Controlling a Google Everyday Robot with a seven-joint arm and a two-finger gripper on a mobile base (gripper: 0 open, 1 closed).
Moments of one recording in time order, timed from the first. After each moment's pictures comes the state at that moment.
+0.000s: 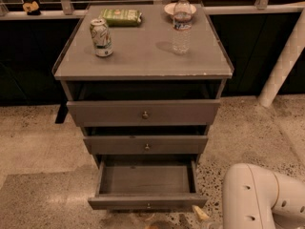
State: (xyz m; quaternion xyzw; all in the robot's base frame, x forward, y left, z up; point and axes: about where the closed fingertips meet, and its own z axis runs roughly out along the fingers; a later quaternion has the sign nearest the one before) arm 0.404 -0.228 0.103 -0.68 0.67 0.00 0.30
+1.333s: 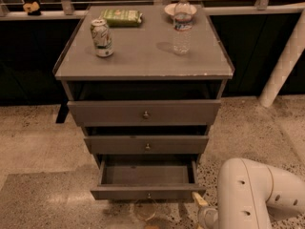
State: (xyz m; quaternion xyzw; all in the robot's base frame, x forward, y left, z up) arm 0.475 -0.236 0.115 -0.66 0.68 -0.06 0.31
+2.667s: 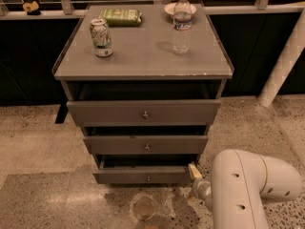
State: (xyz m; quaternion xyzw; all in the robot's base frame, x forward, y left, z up) arm 0.599 -0.223 0.173 -0.64 0.66 -0.12 0.37
